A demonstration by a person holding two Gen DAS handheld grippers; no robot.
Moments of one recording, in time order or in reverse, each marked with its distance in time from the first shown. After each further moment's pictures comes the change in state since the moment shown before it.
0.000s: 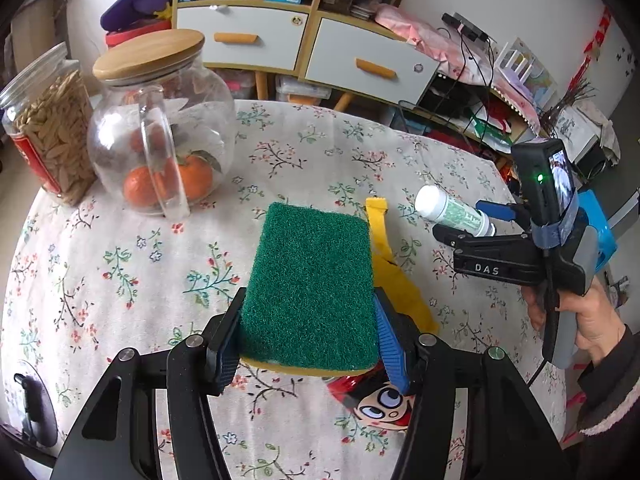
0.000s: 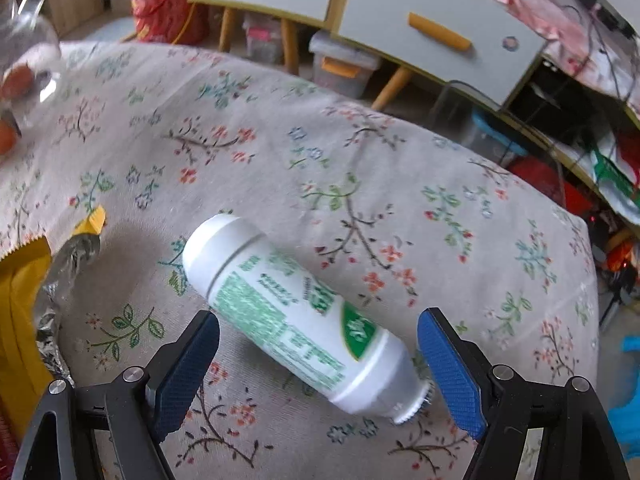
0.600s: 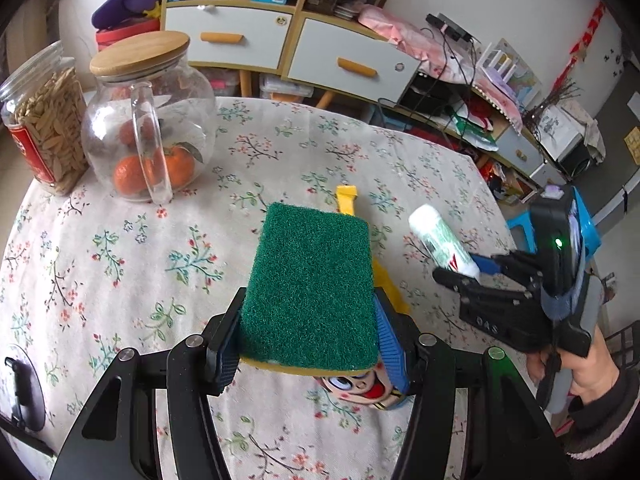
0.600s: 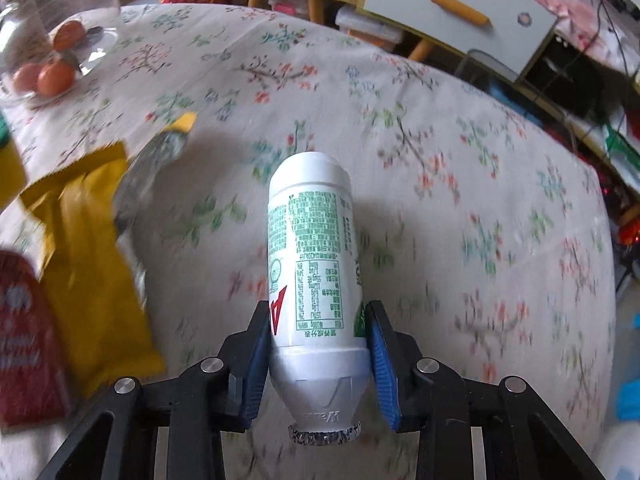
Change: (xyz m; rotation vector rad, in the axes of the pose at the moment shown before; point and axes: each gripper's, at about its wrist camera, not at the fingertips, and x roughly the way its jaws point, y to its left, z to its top) left arm -0.020 -0.015 -0.018 0.006 0.000 -0.063; right arm -0.038 0.029 -0.051 0.016 0.058 0.058
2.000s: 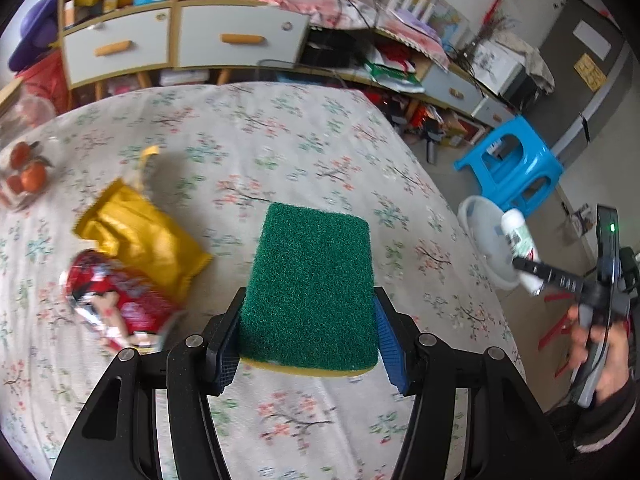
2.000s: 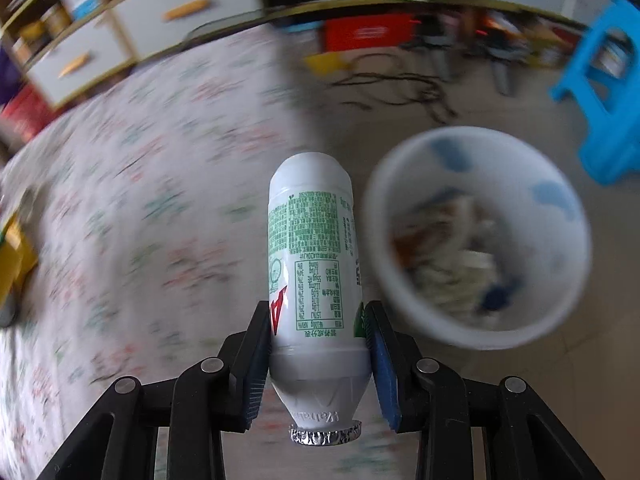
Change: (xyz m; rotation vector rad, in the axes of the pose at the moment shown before) left arm 0.023 -0.156 -0.051 0.222 0.088 -0.131; right arm -0.115 -0.209 -0.225 0.662 -0.034 -0.038
